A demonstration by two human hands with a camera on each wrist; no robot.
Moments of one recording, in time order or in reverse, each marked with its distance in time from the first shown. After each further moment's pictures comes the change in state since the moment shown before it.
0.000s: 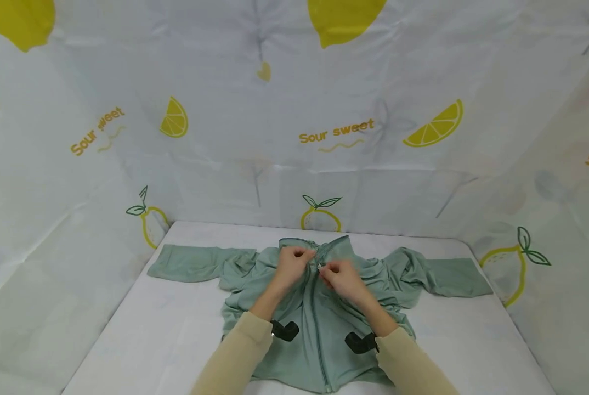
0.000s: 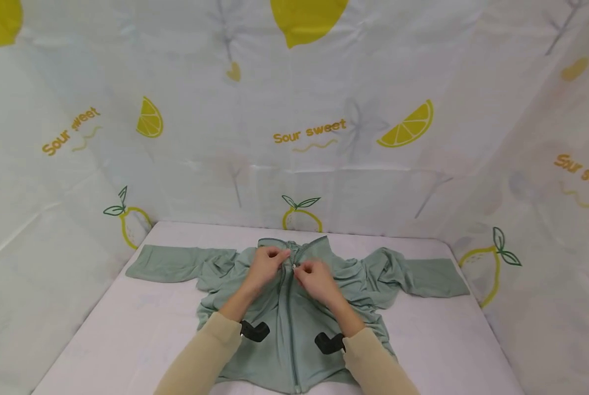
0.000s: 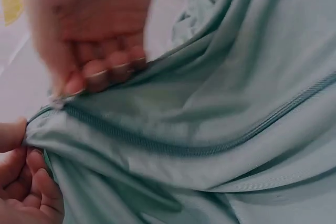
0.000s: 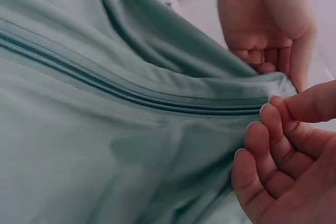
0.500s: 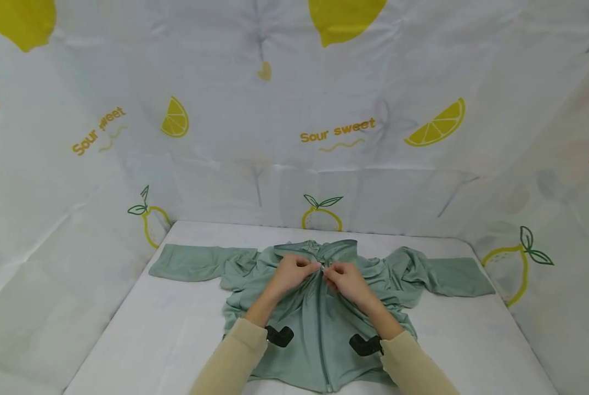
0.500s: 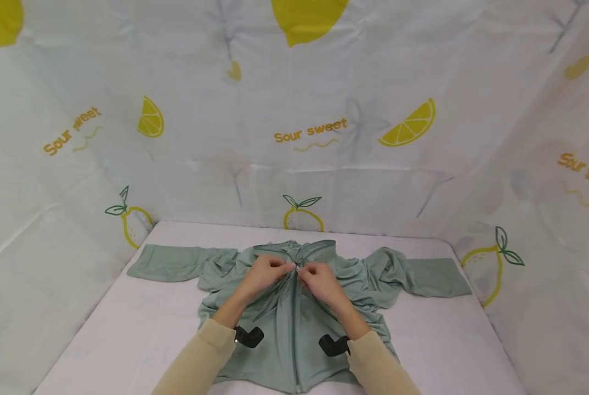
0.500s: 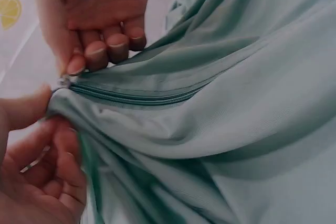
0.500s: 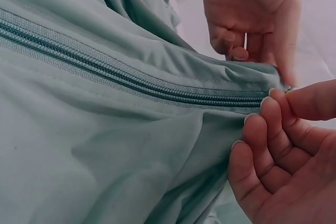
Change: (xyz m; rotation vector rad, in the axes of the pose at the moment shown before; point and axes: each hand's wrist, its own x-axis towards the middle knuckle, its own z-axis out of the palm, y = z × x) left_hand -0.014 -0.003 -0.012 0.106 -0.189 -0.012; right_hand -0.006 0.002 -0.001 0.088 0.008 0.075
